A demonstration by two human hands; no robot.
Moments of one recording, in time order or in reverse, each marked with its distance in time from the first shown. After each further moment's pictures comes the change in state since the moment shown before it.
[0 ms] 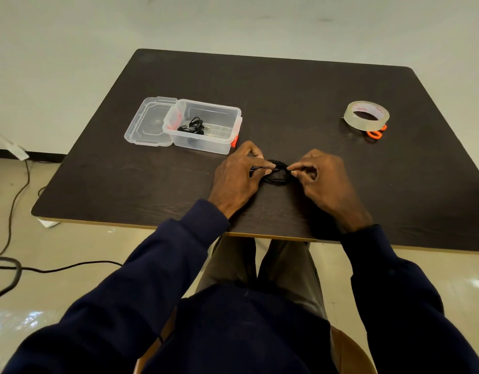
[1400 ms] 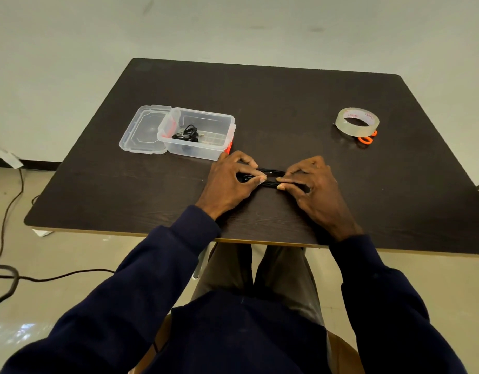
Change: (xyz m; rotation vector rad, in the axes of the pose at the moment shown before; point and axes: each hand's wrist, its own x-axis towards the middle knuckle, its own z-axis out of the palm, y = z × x) left_hand 0.003 -0.009 -0.005 -0.105 -0.052 -0.084; right_hand -0.012 0.020 0.009 -0.102 0.055 -0.172
